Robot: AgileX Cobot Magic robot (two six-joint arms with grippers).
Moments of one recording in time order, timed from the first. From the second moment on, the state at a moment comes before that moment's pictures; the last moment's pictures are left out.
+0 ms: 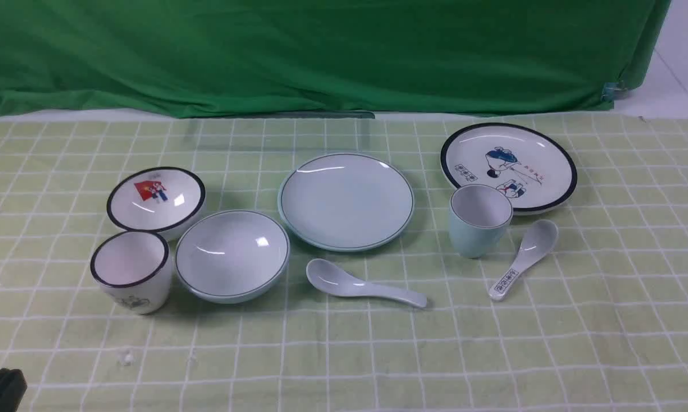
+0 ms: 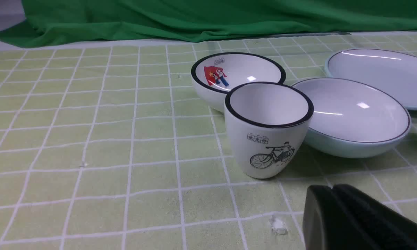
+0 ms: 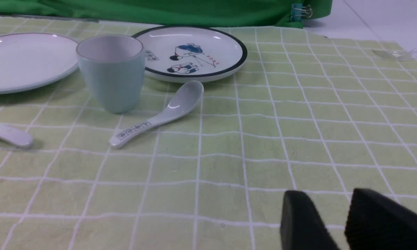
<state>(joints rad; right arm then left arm) 0.03 0.00 0.01 0.10 0.23 -0.10 -0.04 0.00 0.01 -0.02 0.26 0.03</state>
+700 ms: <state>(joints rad) 0.03 0.00 0.01 0.10 0.23 -0.10 -0.04 0.00 0.01 0.02 0.25 0.09</state>
